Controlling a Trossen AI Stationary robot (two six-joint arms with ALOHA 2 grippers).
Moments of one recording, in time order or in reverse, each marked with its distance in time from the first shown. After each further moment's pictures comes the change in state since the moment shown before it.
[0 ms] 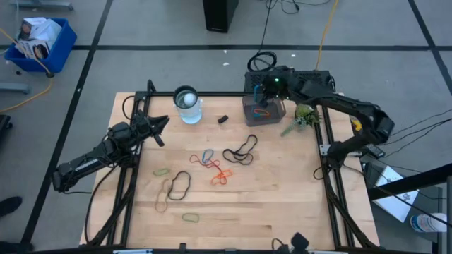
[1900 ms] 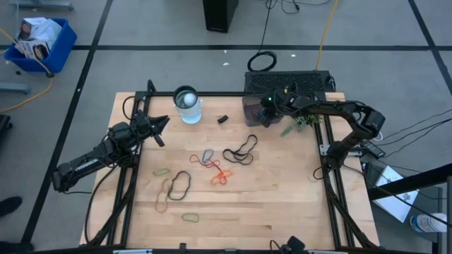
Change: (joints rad) left arm 0.000 0.000 0.000 -0.002 0.000 0.025; right arm -0.003 0.081 -0.291 0.126 -0.004 -0.006
